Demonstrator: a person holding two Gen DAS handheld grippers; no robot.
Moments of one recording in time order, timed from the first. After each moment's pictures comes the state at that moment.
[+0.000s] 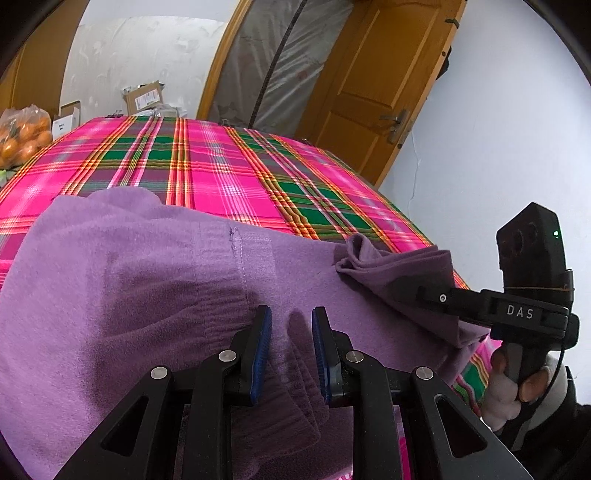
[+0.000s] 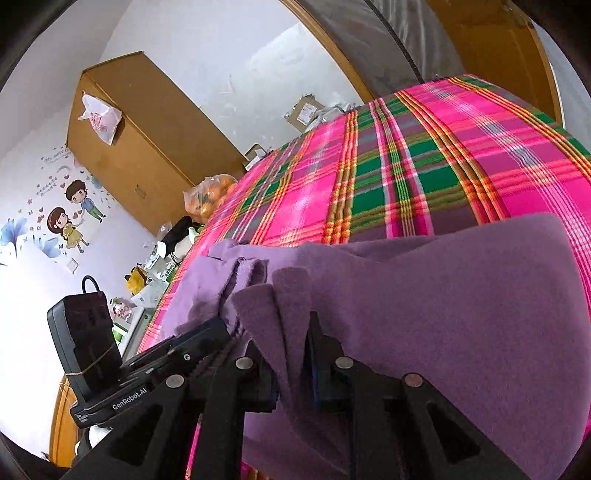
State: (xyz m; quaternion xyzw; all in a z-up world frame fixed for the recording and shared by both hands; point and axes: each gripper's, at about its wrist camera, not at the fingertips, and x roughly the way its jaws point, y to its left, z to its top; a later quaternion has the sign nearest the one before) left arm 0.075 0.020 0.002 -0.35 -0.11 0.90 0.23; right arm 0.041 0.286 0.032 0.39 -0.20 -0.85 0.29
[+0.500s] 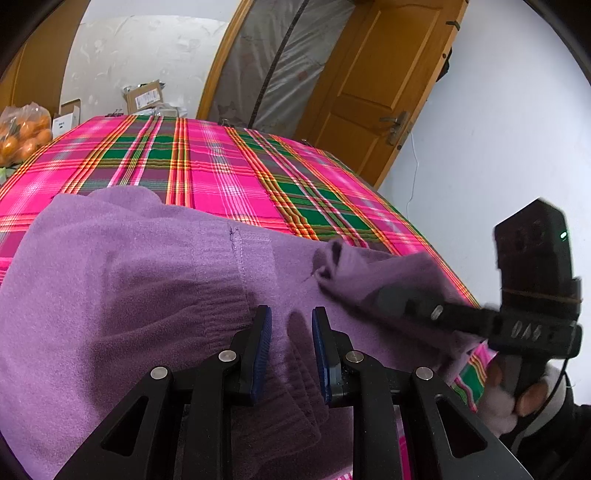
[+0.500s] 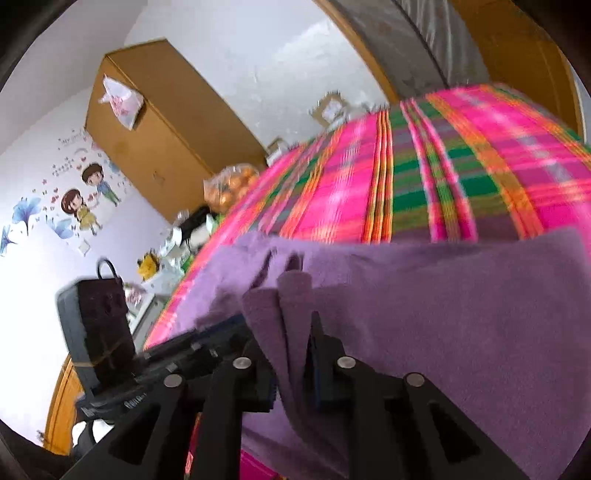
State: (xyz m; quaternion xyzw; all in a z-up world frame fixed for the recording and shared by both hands) left arm 0.074 0.019 0.002 -0.35 -0.11 0.90 0.24; right arm 0.042 0.252 0.031 0.41 -0.17 -0.84 0.33
